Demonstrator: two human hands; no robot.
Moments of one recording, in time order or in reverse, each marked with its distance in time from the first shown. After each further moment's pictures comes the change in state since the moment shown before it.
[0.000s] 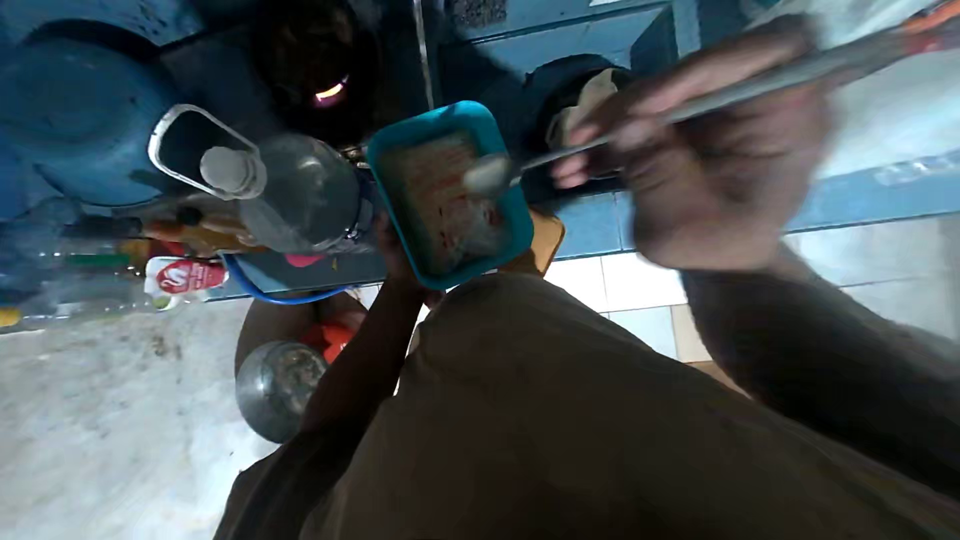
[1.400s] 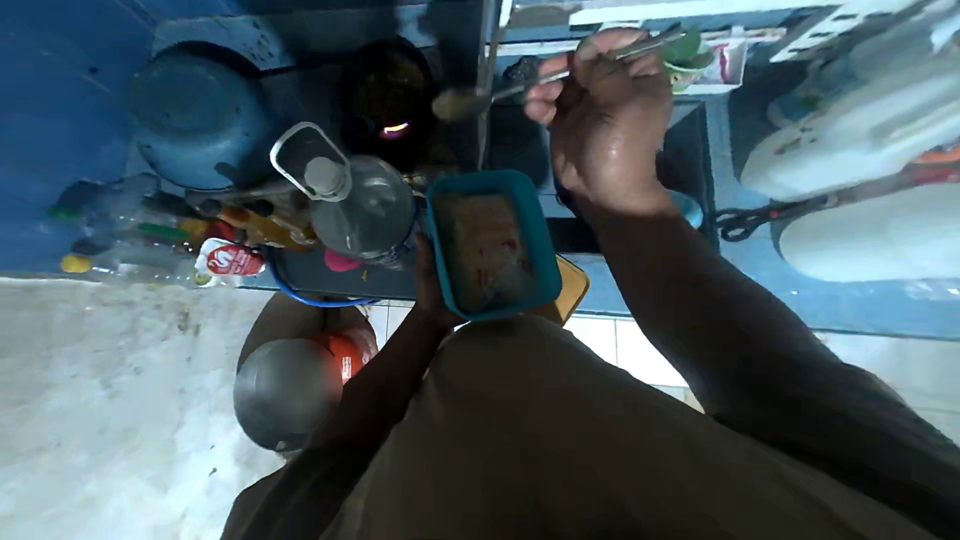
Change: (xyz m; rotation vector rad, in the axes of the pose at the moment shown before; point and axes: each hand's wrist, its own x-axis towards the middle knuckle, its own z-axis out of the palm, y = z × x) left_hand -0.027 0.009 -0.010 -0.086 0.141 -0.345; right_hand 0.102 0.077 0.069 0.715 0.373 0.265
